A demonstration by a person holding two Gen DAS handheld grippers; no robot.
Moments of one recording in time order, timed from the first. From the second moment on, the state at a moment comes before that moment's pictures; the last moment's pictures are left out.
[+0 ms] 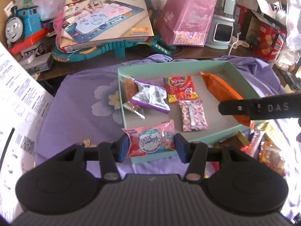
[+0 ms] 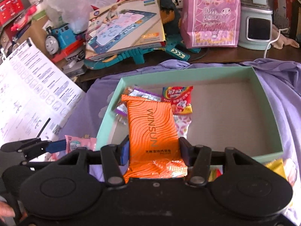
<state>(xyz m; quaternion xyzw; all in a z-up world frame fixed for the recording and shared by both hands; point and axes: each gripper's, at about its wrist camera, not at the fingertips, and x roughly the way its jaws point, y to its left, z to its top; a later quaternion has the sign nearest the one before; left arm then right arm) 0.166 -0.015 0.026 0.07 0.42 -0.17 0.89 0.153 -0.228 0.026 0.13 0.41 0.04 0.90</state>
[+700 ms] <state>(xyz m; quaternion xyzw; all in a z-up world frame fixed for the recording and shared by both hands) 0.218 -0.029 -0.013 0.08 0.45 -0.13 0.88 0.208 -0.223 -0.011 0.18 0.43 0.05 0.88</state>
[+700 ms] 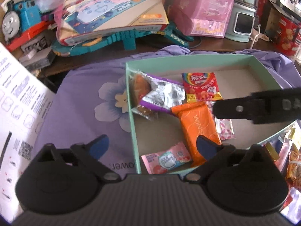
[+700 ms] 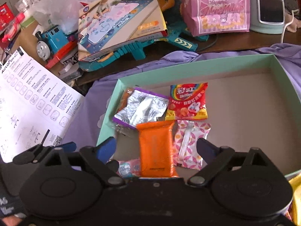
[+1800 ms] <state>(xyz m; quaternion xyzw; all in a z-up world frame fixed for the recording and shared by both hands) 0.083 -0.026 0.001 0.09 0.45 -0.15 0.87 0.060 -0.217 0.010 0.10 0.41 0.01 0.91</state>
